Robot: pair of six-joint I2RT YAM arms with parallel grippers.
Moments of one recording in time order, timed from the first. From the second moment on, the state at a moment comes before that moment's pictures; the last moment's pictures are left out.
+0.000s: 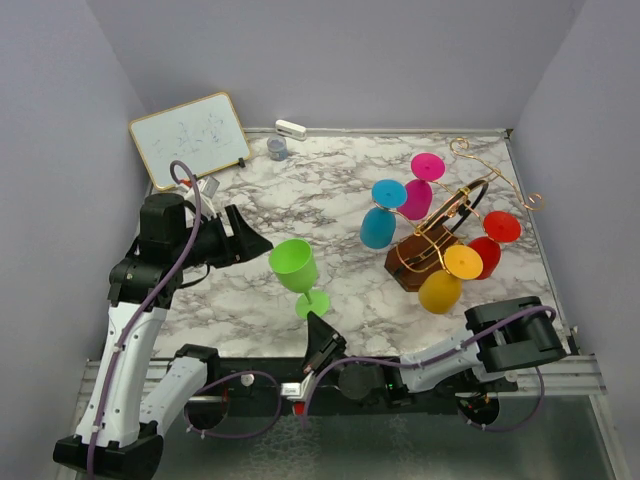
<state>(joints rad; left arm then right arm) -0.16 0.82 1.12 -0.87 0.56 -0.54 1.75 1.61 0.56 0.84 0.93 -1.55</state>
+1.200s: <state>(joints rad) -0.22 0.77 0.97 -0.96 0.52 -0.42 1.76 1.82 0.54 1.14 0.97 -1.80</state>
